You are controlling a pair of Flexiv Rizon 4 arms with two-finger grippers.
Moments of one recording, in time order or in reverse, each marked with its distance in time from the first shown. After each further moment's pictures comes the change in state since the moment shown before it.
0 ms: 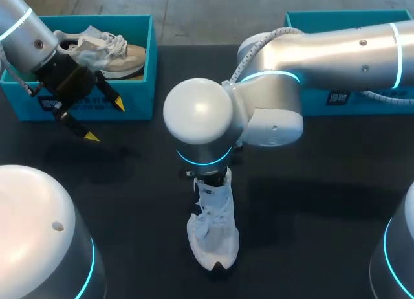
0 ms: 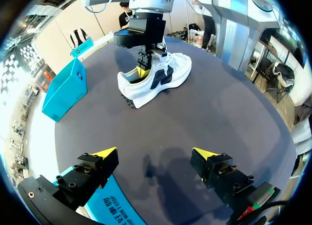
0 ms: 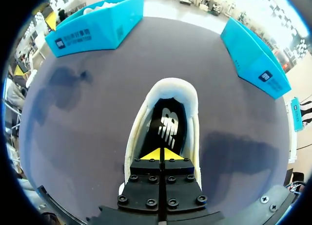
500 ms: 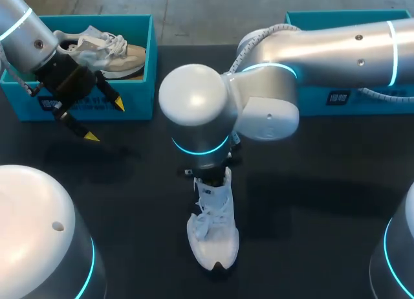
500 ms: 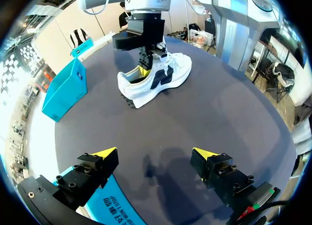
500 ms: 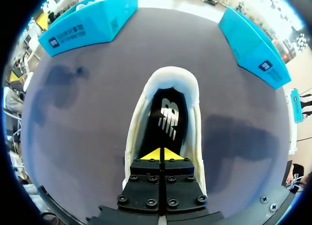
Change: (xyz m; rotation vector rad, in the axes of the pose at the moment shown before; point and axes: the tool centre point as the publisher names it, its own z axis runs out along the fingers) left arm 0.000 0.000 0.000 0.000 0.000 0.000; right arm 0.003 -0.007 -0.002 0.093 0.000 0.046
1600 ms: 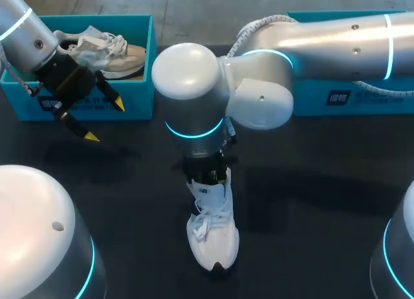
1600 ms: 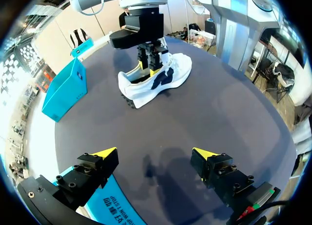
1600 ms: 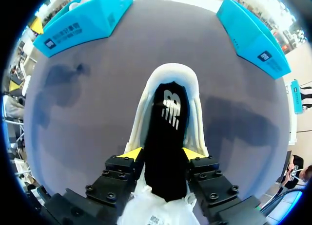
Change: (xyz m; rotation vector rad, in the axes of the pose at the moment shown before) left arm 0.000 0.000 0.000 0.000 0.000 0.000; right arm 0.008 -0.010 -0.016 0.110 0.000 0.041
